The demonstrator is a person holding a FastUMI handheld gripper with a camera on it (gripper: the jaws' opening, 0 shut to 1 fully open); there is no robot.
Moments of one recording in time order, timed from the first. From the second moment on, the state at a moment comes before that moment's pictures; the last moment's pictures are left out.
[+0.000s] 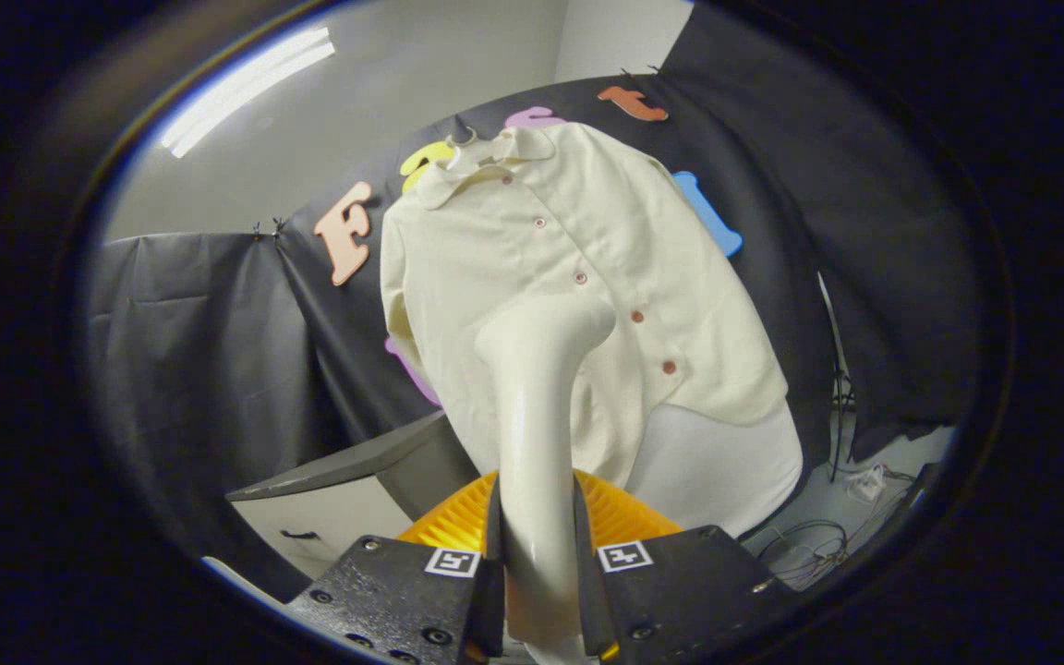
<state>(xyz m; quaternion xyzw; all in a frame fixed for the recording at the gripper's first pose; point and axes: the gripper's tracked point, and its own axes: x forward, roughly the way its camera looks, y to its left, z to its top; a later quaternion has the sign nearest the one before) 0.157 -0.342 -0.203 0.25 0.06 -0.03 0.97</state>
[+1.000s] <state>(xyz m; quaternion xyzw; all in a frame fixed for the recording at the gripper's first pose) 0.286 -0.479 -0.055 0.19 -0.03 -0.12 0.97</state>
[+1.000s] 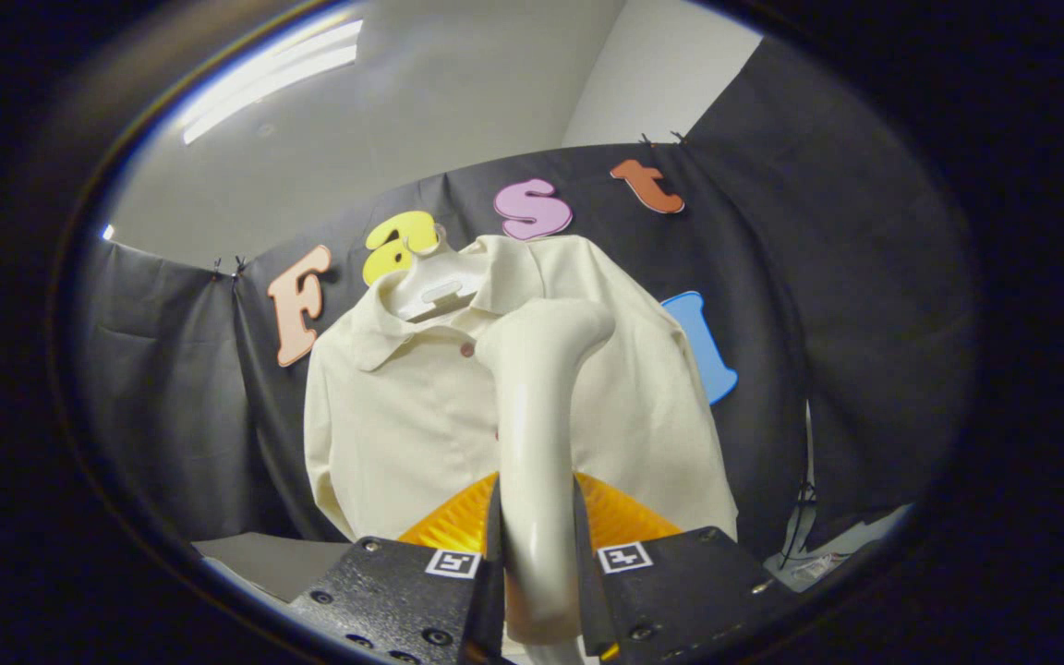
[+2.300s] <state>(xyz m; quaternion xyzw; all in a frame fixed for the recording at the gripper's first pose) 0.269 -0.493 -0.189 0.27 0.03 -0.14 0.95</state>
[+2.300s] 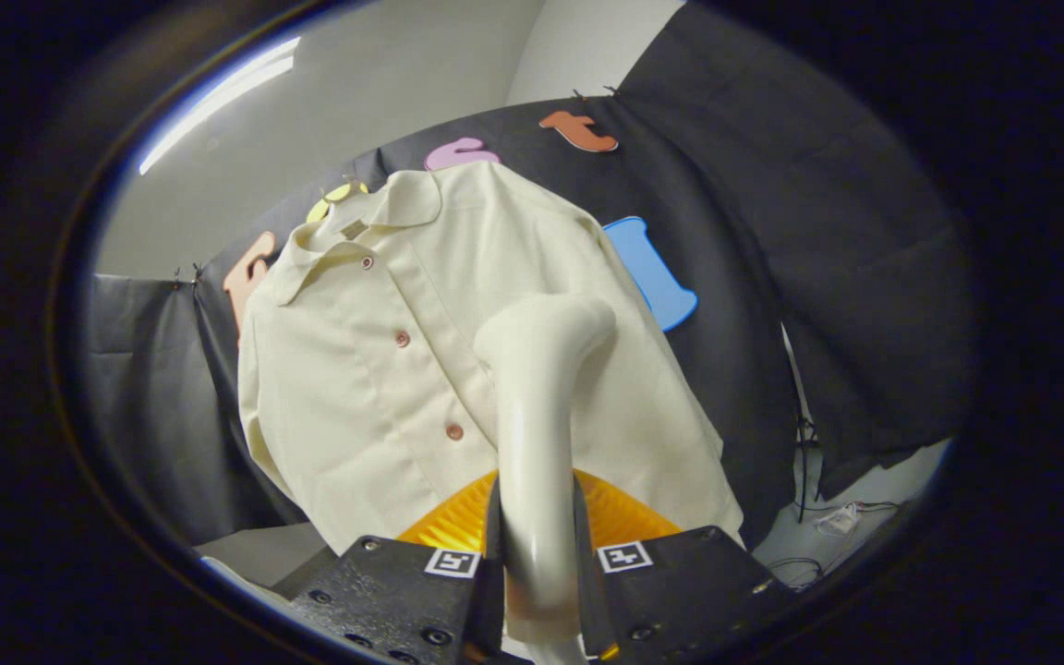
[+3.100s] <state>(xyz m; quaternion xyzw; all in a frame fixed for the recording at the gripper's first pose) 0.224 -0.479 -0.291 0.34 0.09 -0.16 0.92</state>
